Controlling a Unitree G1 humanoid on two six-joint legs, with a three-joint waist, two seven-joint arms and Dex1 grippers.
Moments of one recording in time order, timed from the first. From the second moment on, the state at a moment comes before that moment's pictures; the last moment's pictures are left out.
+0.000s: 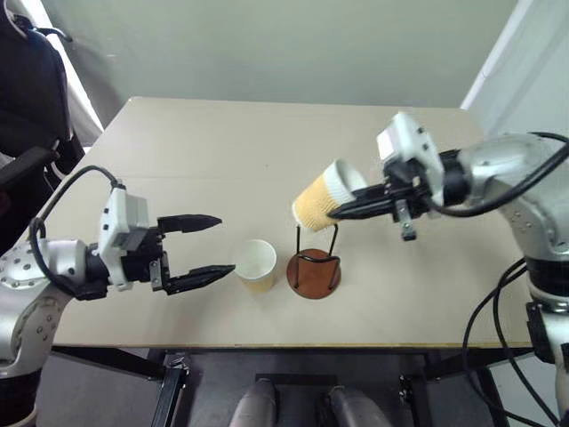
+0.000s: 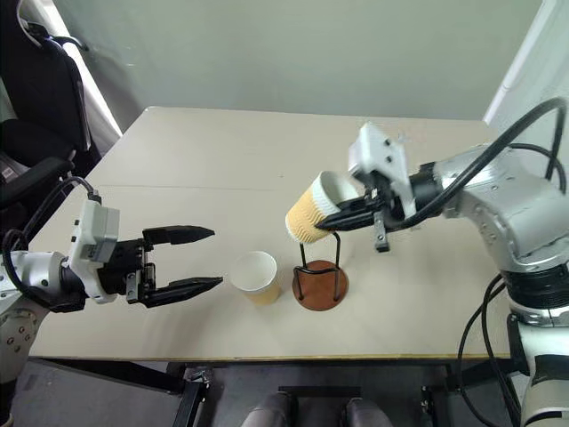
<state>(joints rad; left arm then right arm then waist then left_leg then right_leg) -0.10 0.94 0.38 -0.38 -0.73 0.50 -1.15 -0.96 -0.78 0.21 -0.37 0.57 0.91 1.21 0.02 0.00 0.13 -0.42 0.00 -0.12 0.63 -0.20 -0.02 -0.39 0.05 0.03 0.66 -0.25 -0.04</state>
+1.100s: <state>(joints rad) -0.07 0.97 0.38 -0.41 -0.74 0.54 -1.11 -0.91 -0.79 0.33 -0.36 0.43 0.83 1.21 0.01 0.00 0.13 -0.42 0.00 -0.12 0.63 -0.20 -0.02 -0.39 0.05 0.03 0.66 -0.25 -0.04</state>
